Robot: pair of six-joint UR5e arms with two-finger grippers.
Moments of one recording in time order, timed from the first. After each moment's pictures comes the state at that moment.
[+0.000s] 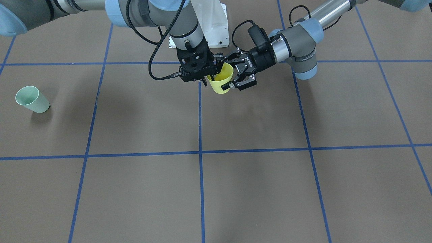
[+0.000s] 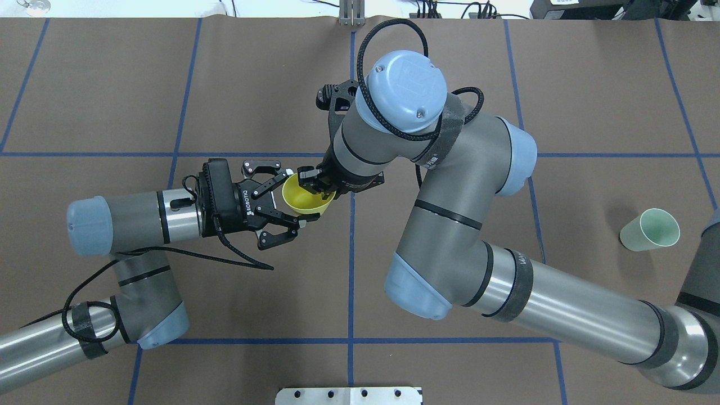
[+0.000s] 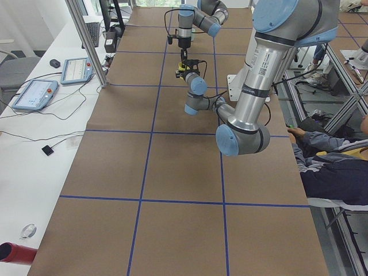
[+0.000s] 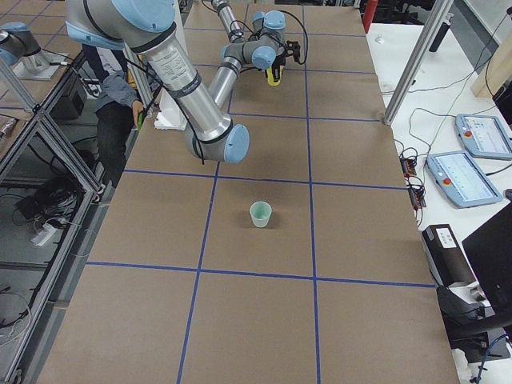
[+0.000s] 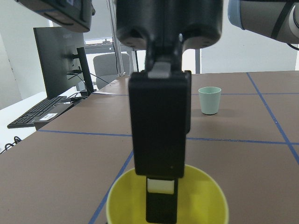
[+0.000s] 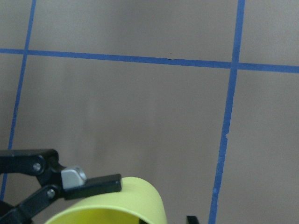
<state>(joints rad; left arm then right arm) -0.50 -1.99 -1.51 -3.19 -1.73 -0.18 0.55 -0.75 1.71 -1.51 1.97 1.15</state>
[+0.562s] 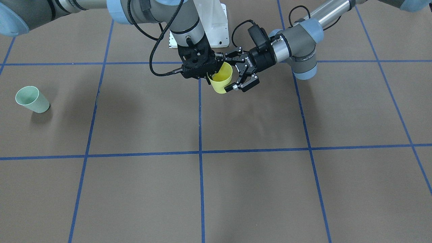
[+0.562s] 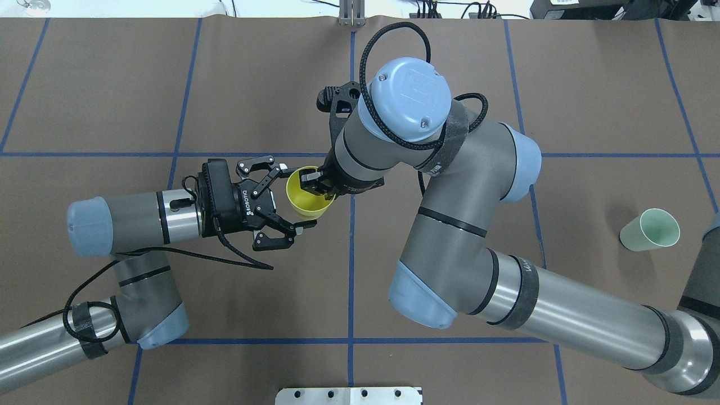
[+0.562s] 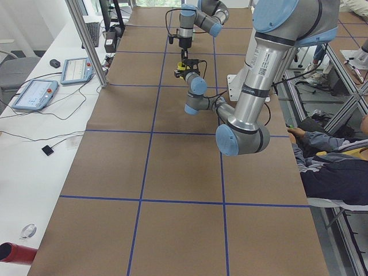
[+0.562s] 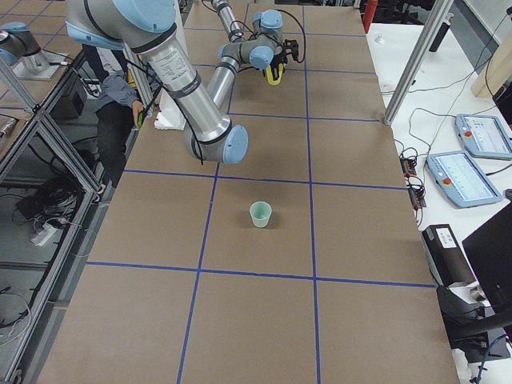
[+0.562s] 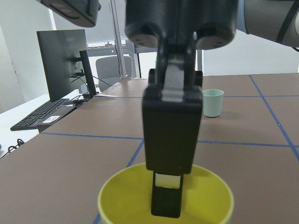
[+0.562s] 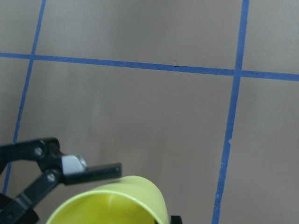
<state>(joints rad) -0.50 -1.99 -1.50 -3.20 -1.73 -0.18 0.54 -0.77 1.75 -1.51 1.95 1.15</state>
